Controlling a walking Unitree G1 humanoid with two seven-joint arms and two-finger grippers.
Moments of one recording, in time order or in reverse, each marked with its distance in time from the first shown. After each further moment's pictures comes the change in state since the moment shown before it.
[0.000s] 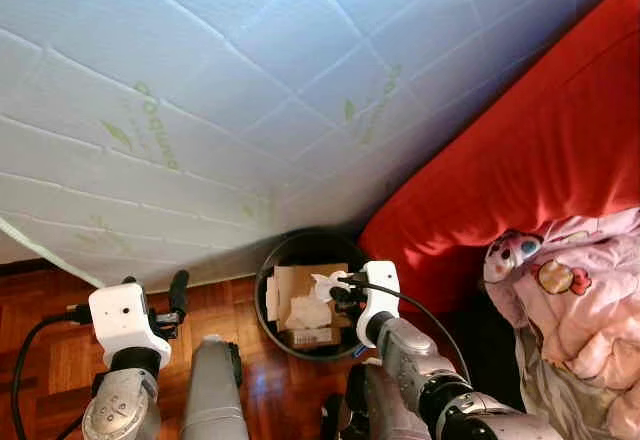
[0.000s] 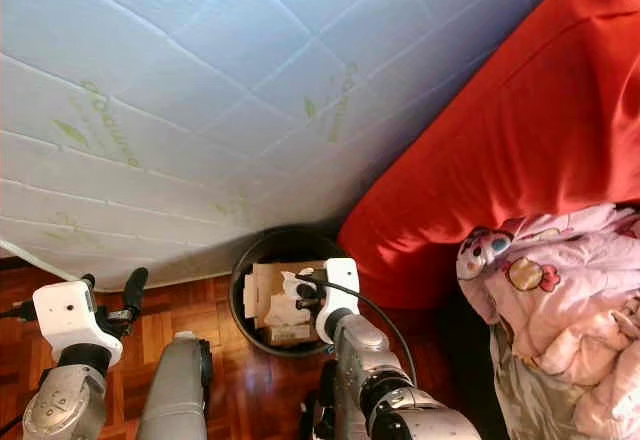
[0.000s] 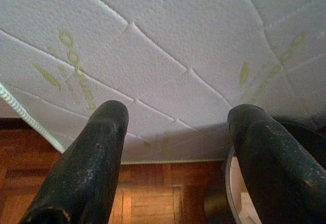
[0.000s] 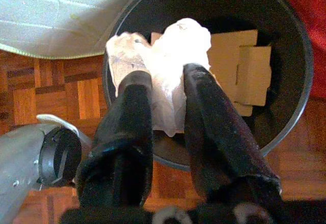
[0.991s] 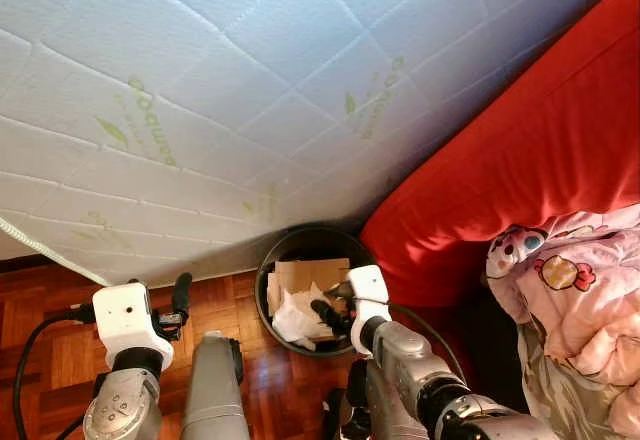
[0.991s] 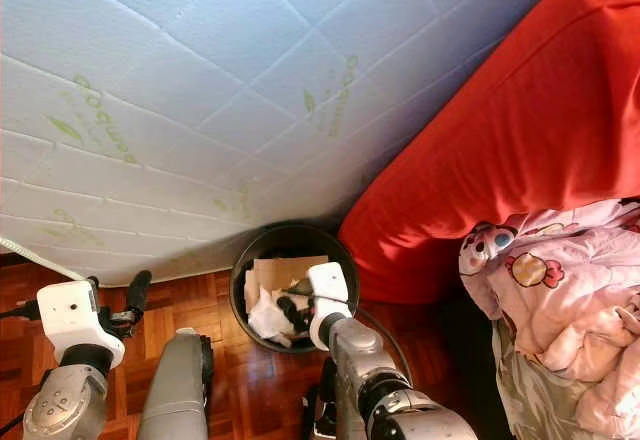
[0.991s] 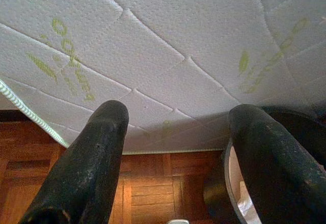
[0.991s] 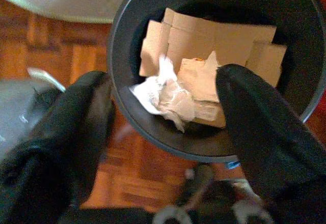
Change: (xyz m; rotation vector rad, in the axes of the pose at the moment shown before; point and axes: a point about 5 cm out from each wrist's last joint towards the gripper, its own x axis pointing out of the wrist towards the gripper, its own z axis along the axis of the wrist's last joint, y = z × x) left arm -0.002 -0.002 0.001 0.001 0.026 -0.008; right arm 0.001 0.008 -0.007 -0.248 0.078 0.058
